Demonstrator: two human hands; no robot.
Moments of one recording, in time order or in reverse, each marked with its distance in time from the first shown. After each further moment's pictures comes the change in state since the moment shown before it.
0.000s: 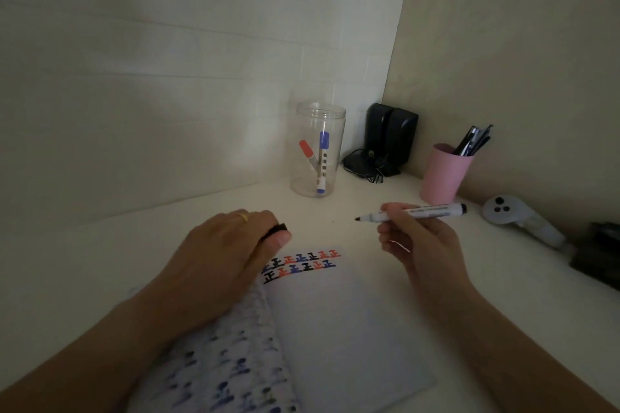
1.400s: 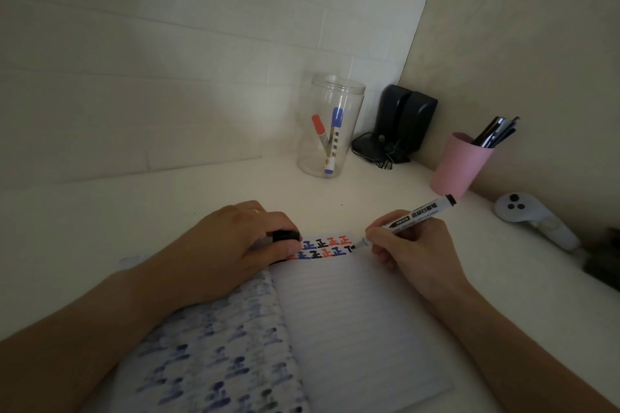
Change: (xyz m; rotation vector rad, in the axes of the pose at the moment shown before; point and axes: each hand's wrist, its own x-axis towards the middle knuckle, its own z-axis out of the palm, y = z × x) left_hand 0.002 -0.027 0.022 -0.235 -0.255 0.019; right_hand -0.002 0.018 0.011 -0.682 -0.078 -0.079
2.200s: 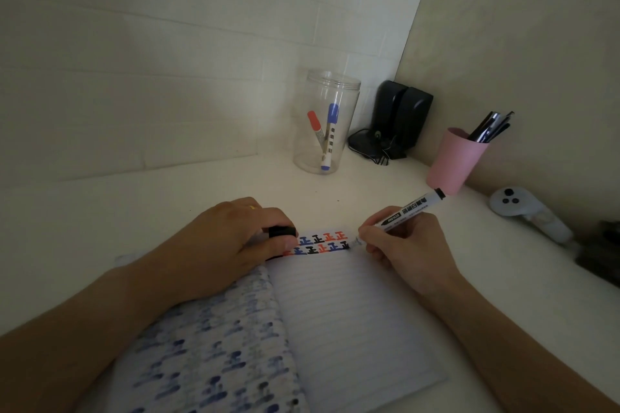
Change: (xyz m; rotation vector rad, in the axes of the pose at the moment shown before) left_hand 0.000 0.002 -0.001 -0.007 -0.006 -0.013; right_hand 0.000 0.000 0.002 -0.016 -0.025 -0.013
